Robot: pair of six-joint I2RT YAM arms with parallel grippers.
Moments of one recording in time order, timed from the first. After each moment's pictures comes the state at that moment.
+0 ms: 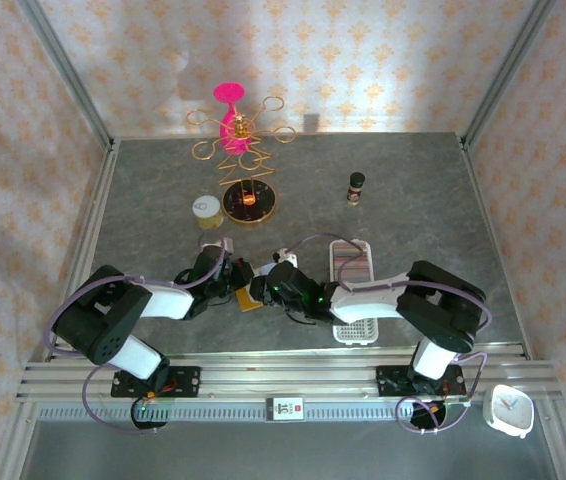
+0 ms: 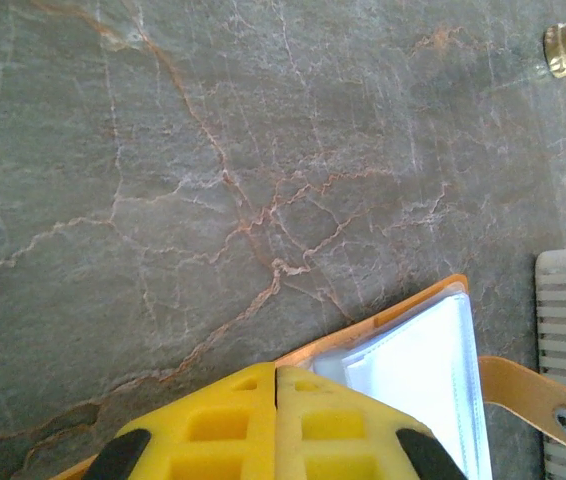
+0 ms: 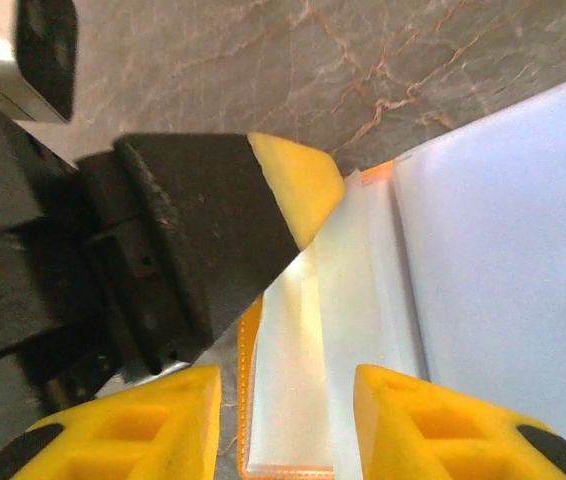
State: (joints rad) left arm -0.49 1.52 0.36 0.48 0.14 -0.91; right arm 1.09 1.66 0.75 0.26 0.14 1.02
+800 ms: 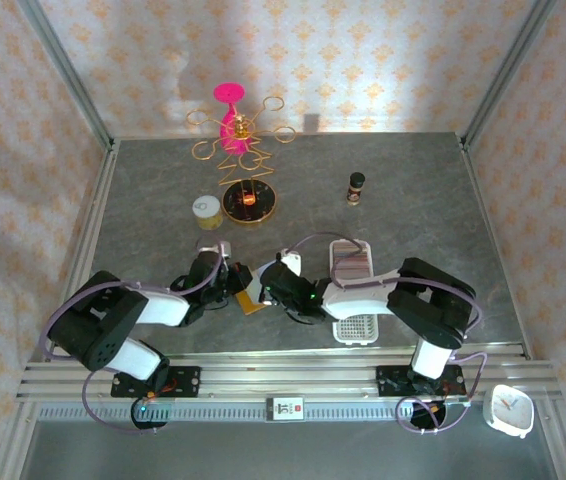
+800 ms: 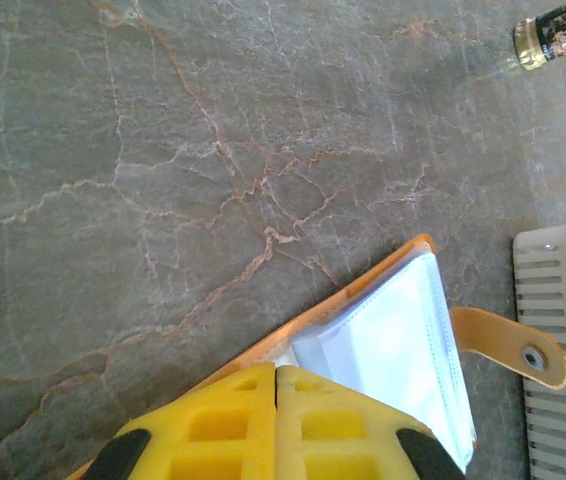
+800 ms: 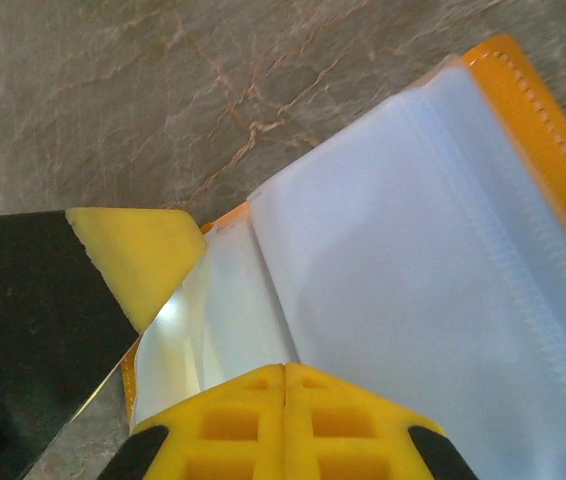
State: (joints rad) left arm -0.49 1.46 0.29 0.55 0.16 -0.91; right arm 1.09 1.74 0.83 0.10 0.24 1.05
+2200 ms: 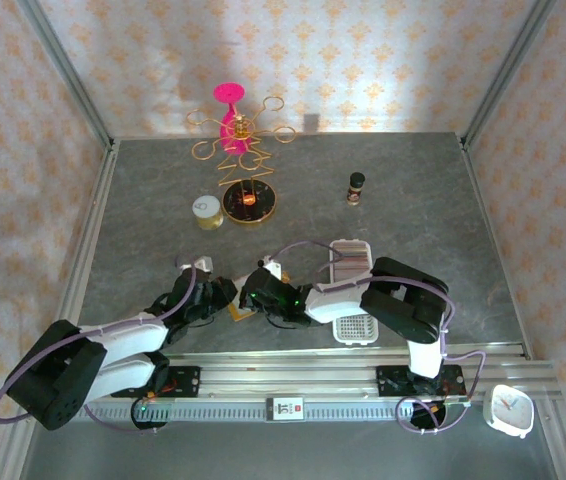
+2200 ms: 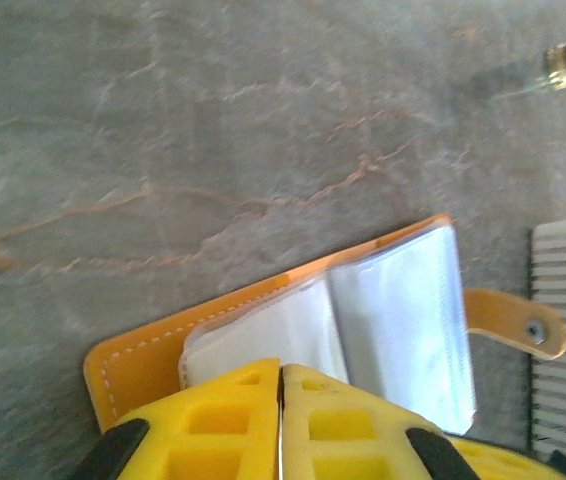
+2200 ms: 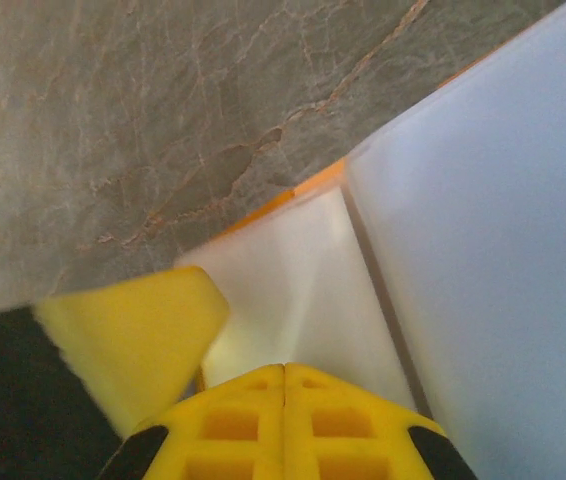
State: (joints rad) left arm -0.49 1.13 0.13 0.32 0.10 -0.99; right arm 1.15 1.88 0.90 0.25 0.14 1.19
